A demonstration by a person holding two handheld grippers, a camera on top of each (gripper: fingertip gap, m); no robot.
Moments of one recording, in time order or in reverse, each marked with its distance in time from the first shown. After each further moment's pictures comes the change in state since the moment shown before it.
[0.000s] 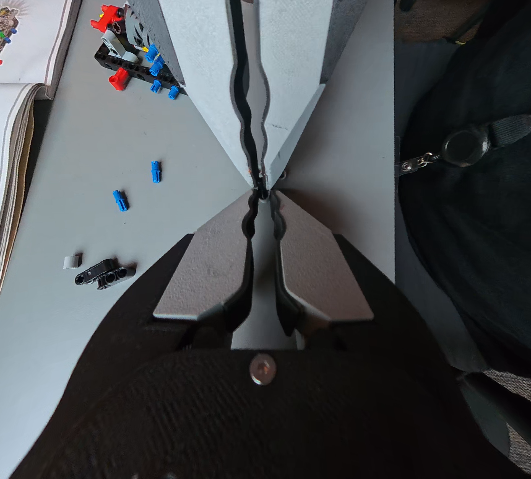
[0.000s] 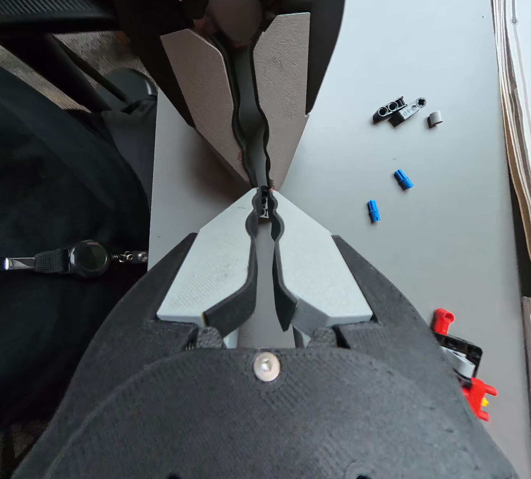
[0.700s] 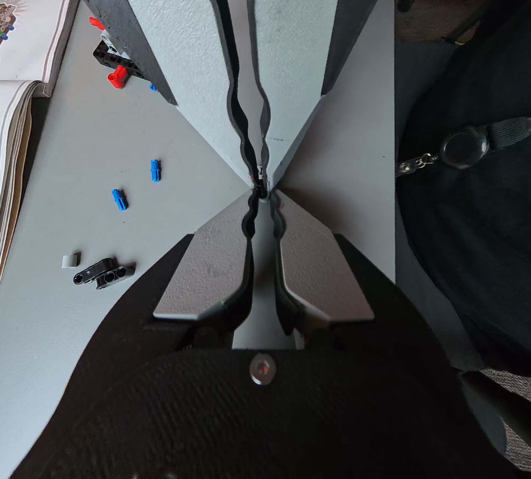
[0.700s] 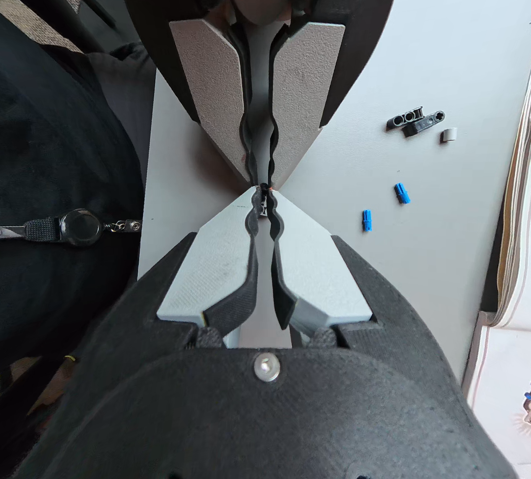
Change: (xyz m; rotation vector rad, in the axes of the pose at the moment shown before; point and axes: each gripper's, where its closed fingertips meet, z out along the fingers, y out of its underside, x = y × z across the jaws) left arm 0.000 0.001 0.000 -0.001 0.004 -0.006; right arm 0.000 0.003 0.002 -0.185 -0.034 -0.130
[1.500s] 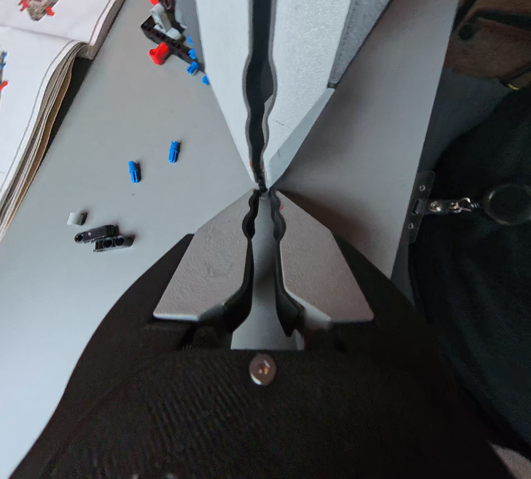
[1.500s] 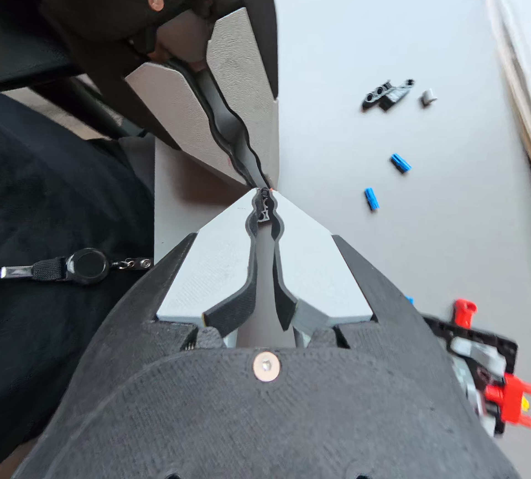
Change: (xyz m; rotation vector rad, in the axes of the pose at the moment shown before) left arm -0.008 -0.002 0.001 -0.013 -0.167 -0.169; right arm 0.006 0.000 -0.005 0.238 -0.018 0.248
